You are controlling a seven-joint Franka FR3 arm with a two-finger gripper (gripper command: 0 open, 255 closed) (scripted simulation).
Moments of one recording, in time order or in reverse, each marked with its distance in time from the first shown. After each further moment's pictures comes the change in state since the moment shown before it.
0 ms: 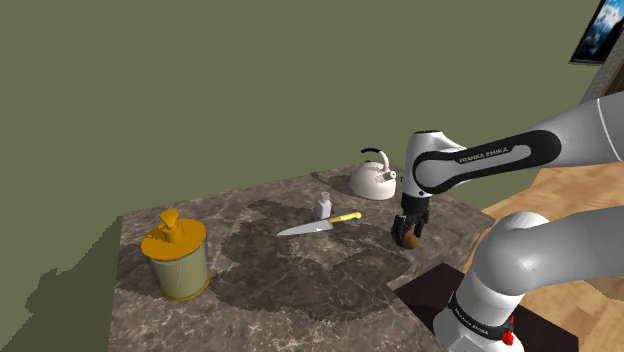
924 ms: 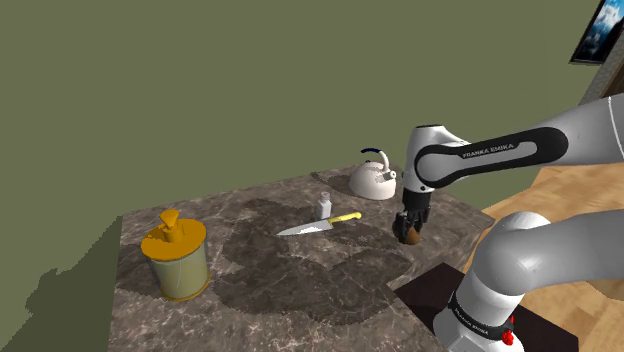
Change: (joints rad) arm 0.000 -0.032 0.006 0.027 0.004 -0.058 0.002
